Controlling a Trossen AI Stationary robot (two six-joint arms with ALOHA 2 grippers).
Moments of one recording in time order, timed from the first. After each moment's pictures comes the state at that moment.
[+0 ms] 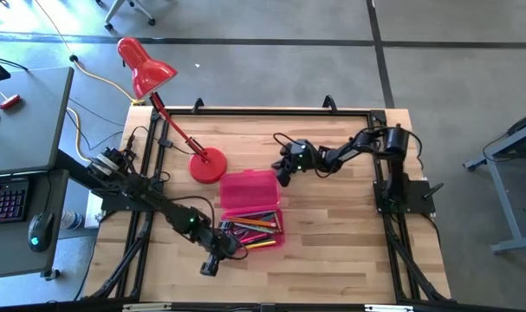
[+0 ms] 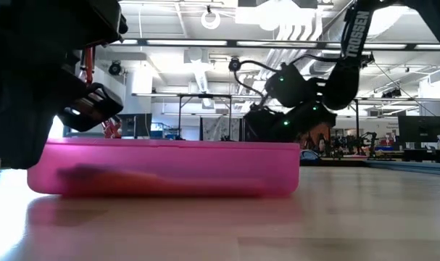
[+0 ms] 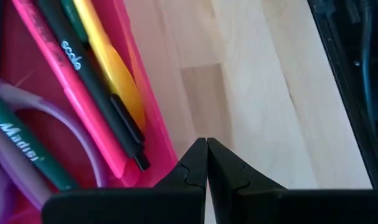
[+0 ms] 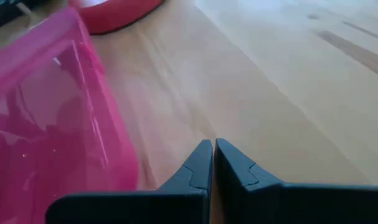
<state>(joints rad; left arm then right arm) -0.56 1.68 0.85 -0.10 0.06 -0.37 -0.31 2.01 0.73 0.66 -0.16 0.33</state>
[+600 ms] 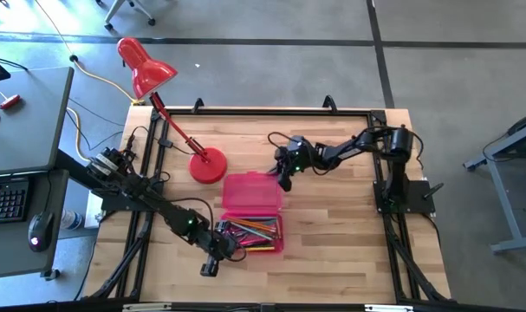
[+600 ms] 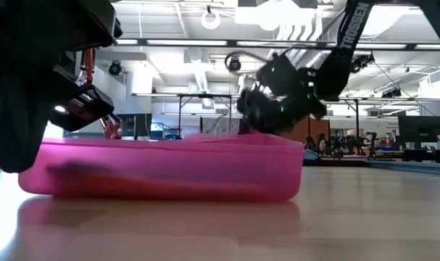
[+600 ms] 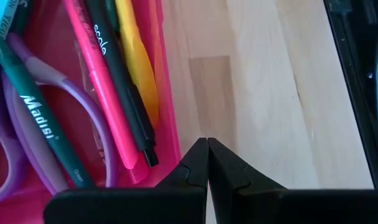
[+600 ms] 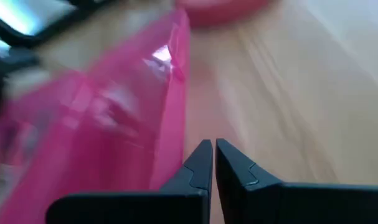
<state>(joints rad) -0.56 1.68 0.85 -0.13 -0.01 -0.44 -0.29 1.92 0.80 0.57 -0.44 0.25</state>
